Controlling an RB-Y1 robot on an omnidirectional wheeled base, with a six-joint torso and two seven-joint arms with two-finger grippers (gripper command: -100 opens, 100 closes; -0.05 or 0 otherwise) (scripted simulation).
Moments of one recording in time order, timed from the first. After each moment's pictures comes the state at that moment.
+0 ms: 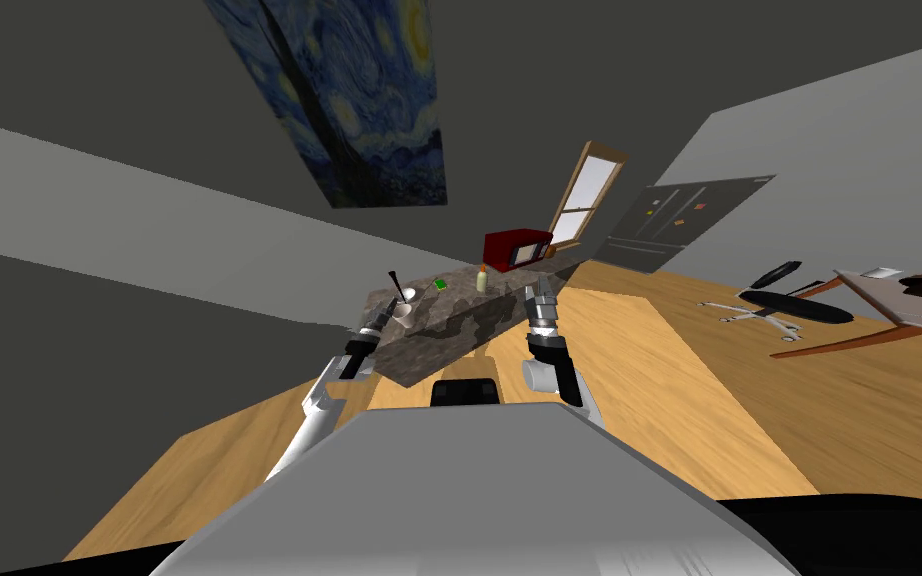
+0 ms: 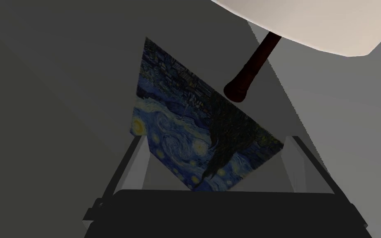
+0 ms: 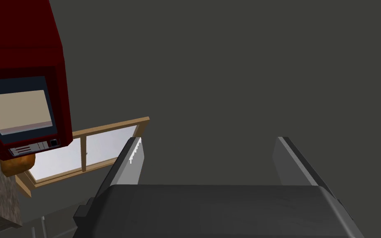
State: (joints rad) left arm 0.23 0.37 0.17 -1.71 -0.42 -0.37 -0.33; right arm 0.46 0.00 0.06 -2.24 0.05 -0.38 0.09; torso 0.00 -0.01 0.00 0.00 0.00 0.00
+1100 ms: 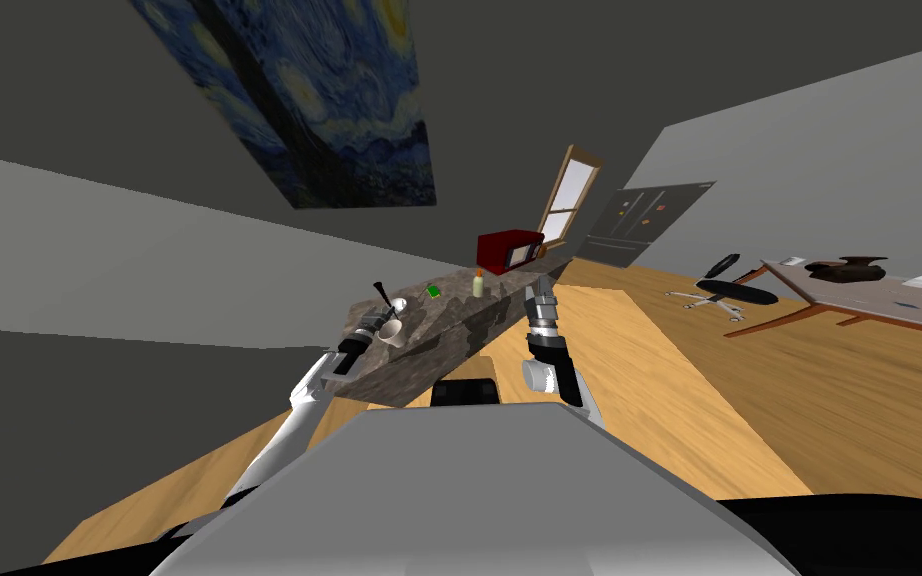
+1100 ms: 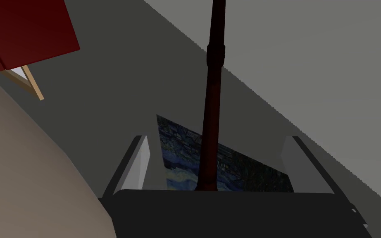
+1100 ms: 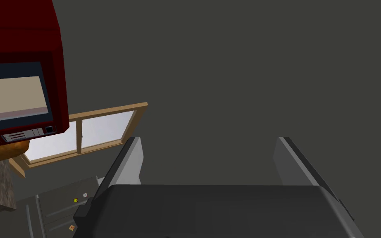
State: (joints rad) left arm 0.16 0.52 0.17 -1.48 -0.54 -0.37 -0.49; right arm 0.46 0.00 0.06 -2.24 0.05 -0.38 0.09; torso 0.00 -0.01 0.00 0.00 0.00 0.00
